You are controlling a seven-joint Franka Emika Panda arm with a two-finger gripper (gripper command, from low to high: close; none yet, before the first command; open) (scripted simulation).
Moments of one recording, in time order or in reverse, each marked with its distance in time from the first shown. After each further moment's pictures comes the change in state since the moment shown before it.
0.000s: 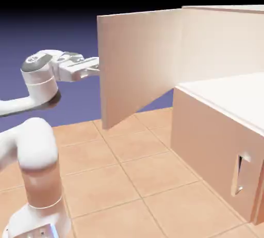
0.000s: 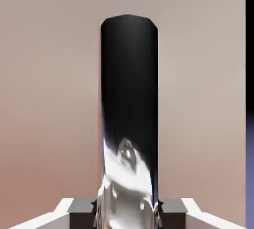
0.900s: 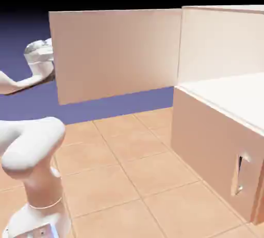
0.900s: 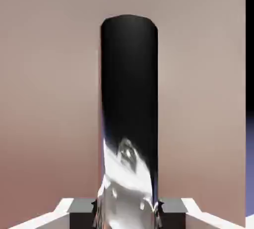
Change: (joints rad) arm -0.633 0.115 0.414 0.973 0.287 -0.851 -0.083
